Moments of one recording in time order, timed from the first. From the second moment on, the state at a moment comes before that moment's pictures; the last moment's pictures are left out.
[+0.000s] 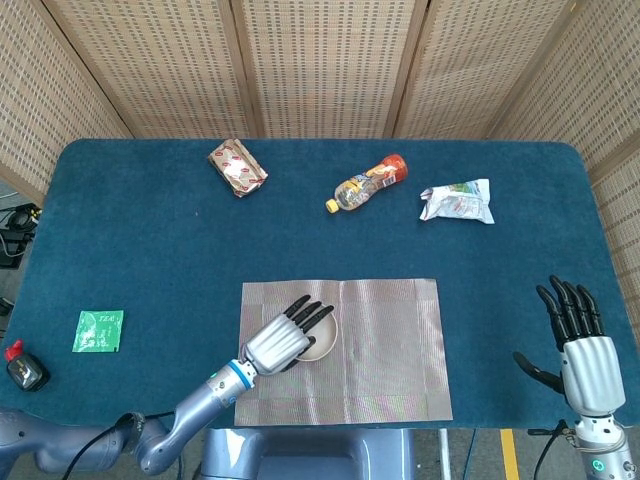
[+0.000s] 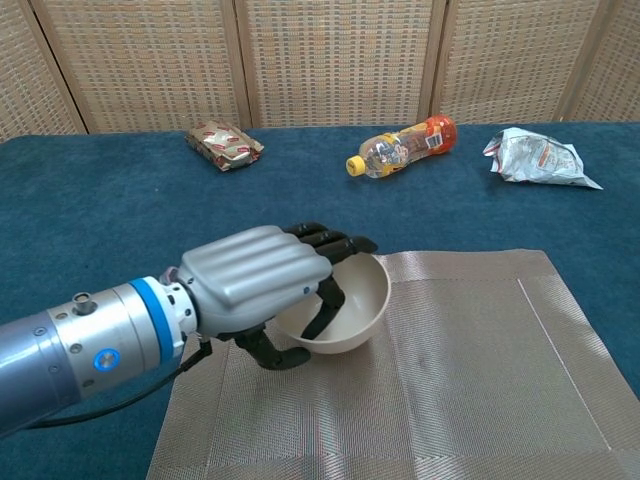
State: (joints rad) left arm -0.74 -1.78 -0.07 -1.52 1.41 0.93 0.61; right arm 0.06 -1.26 0.07 -1.50 -1.70 1.72 0.09
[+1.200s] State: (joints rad) left arm -0.70 -1.64 0.01 -1.63 1.41 1.01 0.59; right arm 0.06 -1.26 0.07 -1.51 -1.72 1.73 0.06
